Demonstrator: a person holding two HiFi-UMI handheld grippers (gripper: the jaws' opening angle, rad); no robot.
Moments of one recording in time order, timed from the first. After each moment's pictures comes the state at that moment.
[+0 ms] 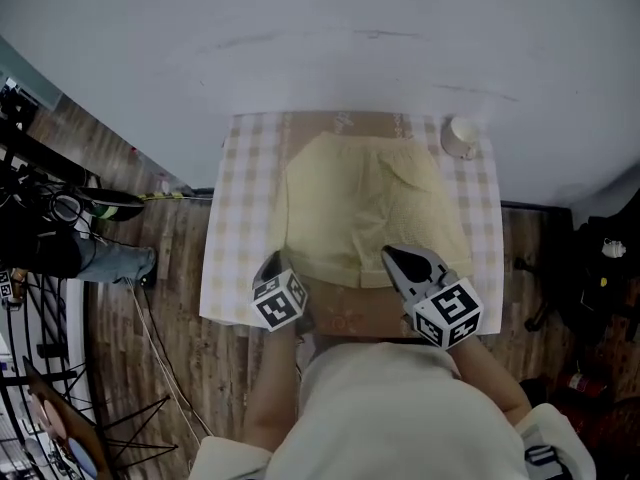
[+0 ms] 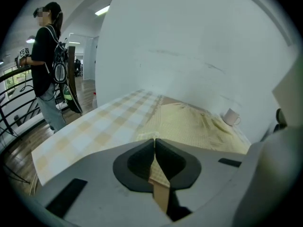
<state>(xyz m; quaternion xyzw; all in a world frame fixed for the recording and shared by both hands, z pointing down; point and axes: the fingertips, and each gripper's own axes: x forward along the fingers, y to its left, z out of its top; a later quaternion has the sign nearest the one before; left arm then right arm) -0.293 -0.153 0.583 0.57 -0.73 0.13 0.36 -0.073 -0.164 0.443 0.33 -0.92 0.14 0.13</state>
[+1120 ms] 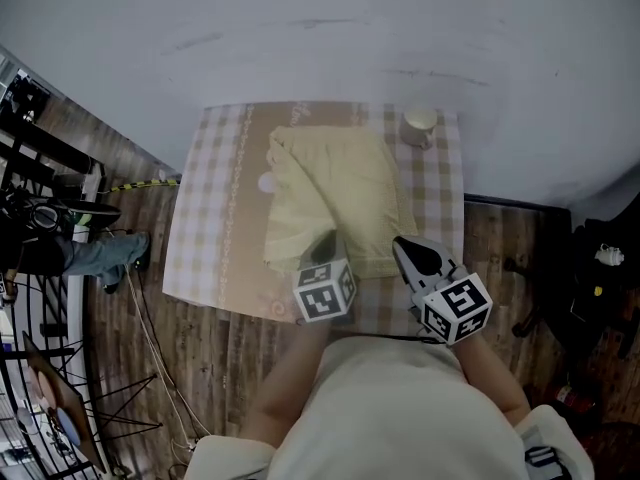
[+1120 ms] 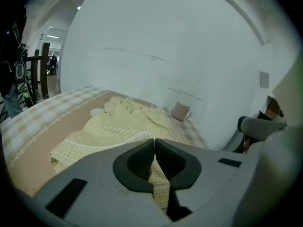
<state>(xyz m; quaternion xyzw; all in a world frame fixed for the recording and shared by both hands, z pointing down) -0.026 -0.192 0.541 0.68 -0.64 0.11 0.34 0.089 -0.177 0.449 0.33 -0.92 0.15 0.12</state>
